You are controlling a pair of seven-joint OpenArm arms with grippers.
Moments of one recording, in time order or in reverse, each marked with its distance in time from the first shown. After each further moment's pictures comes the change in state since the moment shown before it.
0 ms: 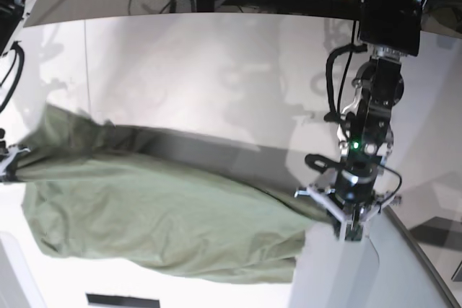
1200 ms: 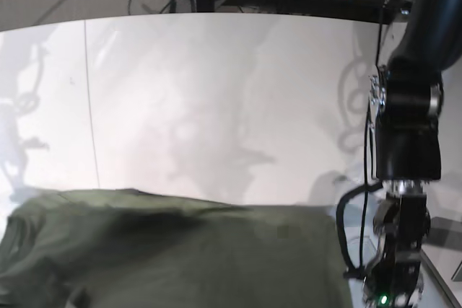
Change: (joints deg) left arm -35.8 3.6 -1.3 -12.5 -0.5 -0.3 0.7; right arm 37.2 9.8 -7.8 -20.8 -0.3 0.7 7.8
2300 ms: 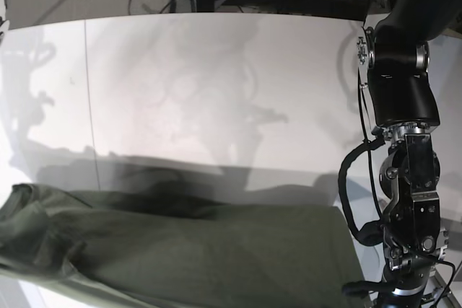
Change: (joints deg) left arm 13.0 1.2 -8.9 21.5 -0.7 0.1 13.1; right arm -21.6 -0.3 0.5 31.7 1.2 -0.4 -16.2
